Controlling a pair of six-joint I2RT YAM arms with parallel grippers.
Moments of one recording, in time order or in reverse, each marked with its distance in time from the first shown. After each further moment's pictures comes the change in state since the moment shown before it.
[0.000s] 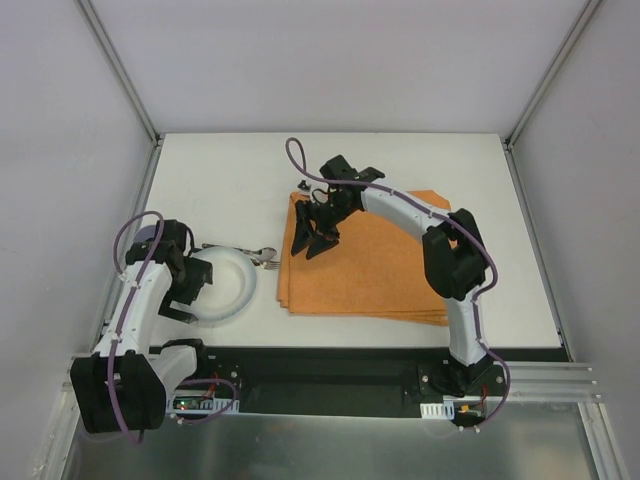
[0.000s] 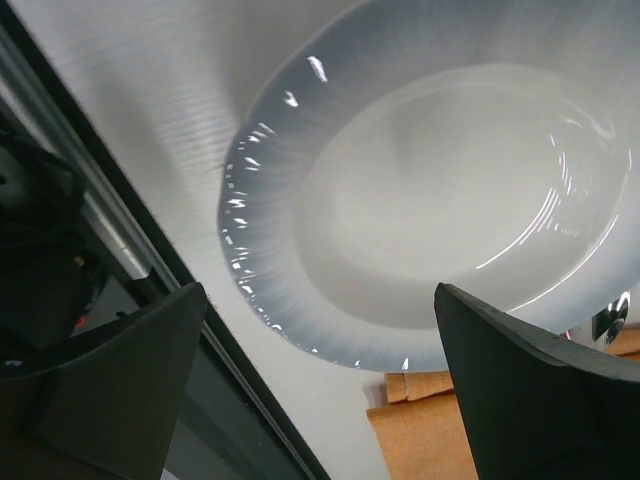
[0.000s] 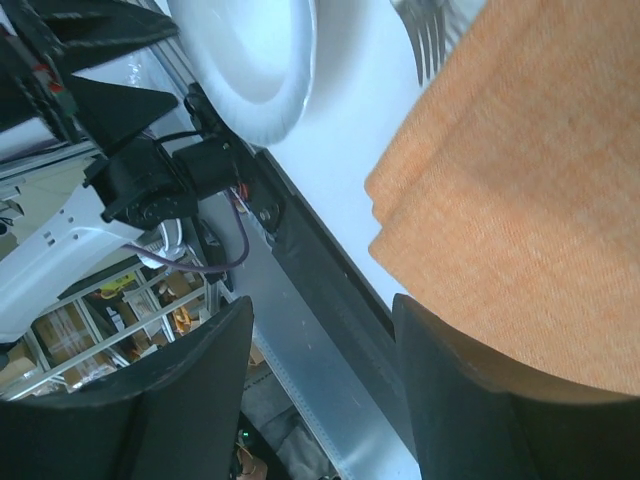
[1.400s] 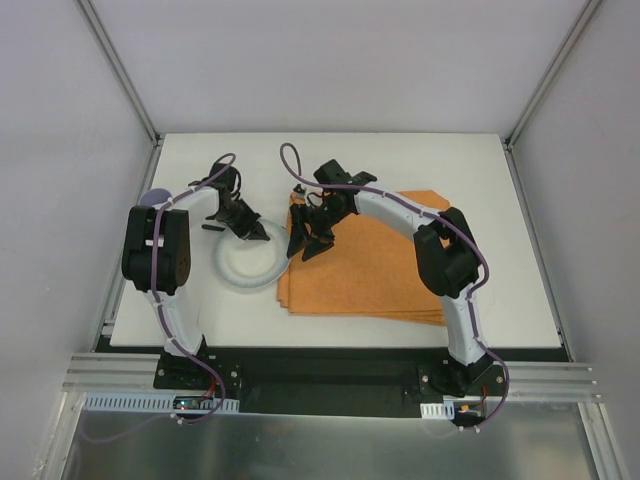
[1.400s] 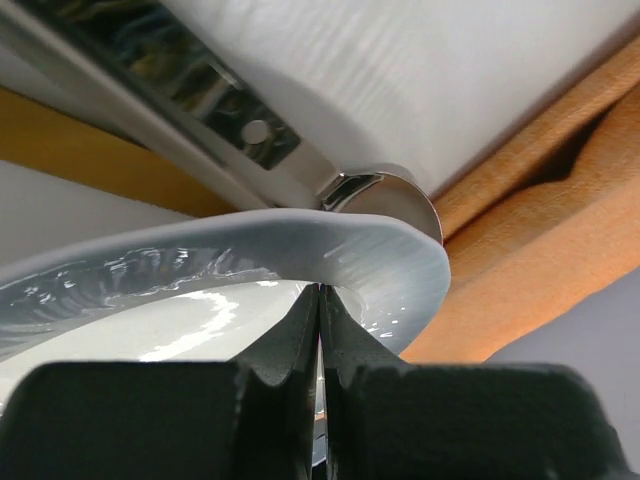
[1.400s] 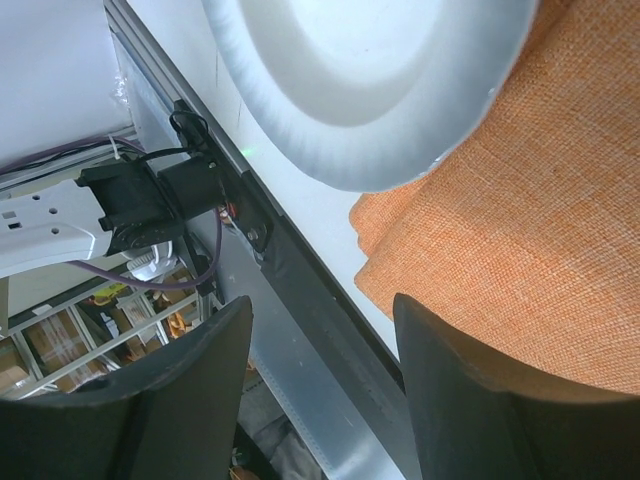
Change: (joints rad) left arm -0.182 0.848 0.424 0.601 0.553 0.369; right arm 0.020 0.075 0.034 0.069 0.014 0.027
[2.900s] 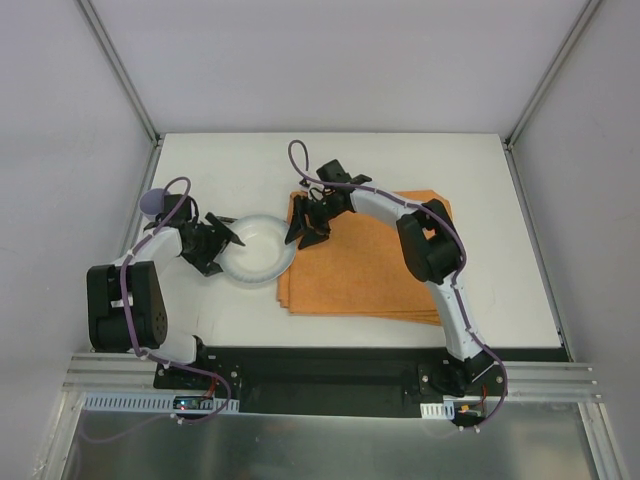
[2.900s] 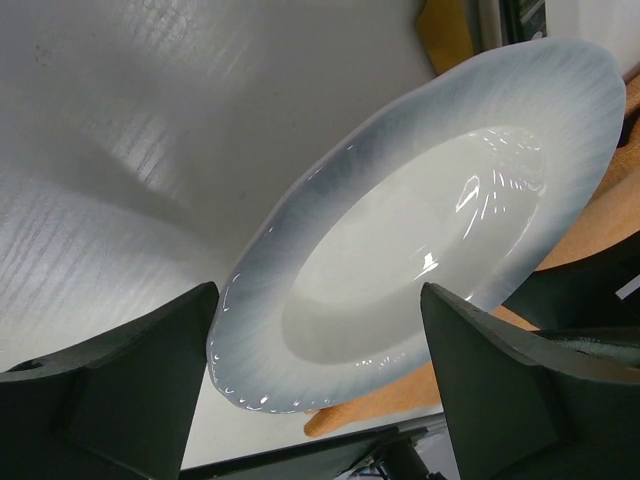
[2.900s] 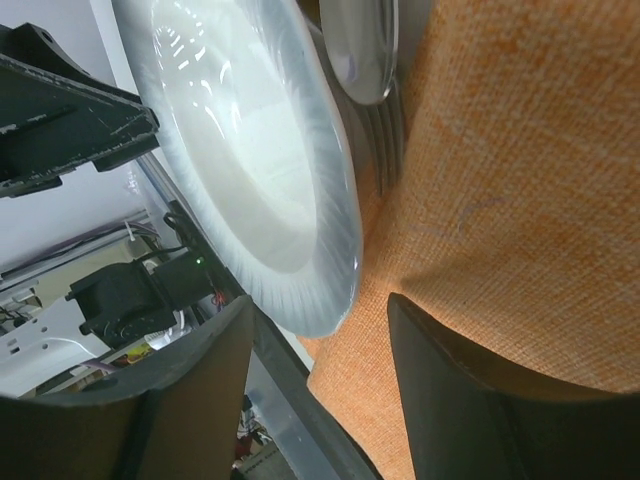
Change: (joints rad) left arm 0.214 -0.410 -0.405 0.114 -0.035 0.071; right arm -0.061 0.190 0.077 0.196 0.017 0.118
